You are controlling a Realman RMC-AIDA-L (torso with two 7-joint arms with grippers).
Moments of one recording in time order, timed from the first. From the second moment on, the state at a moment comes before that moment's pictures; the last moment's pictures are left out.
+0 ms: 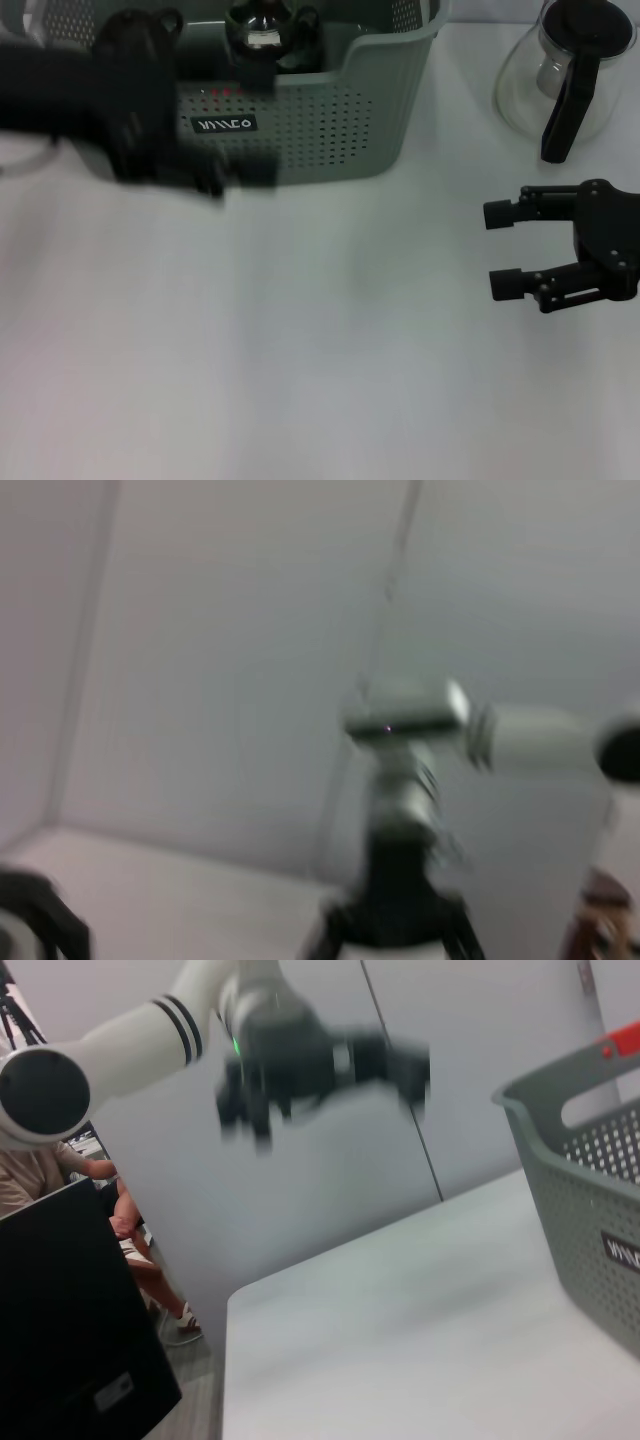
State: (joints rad) left arm -0.54 -2.04 0.67 1.10 1.84 2.07 -1.74; right arm 0.53 2.00 -0.88 -0.82 -1.92 -1.89 1.60
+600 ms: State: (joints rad) left arm -0.52 -2.07 0.77 0.80 2.09 1.65 -1.50; right arm 0.61 2.10 -0.91 -0.68 -2.02 -1.61 1.29
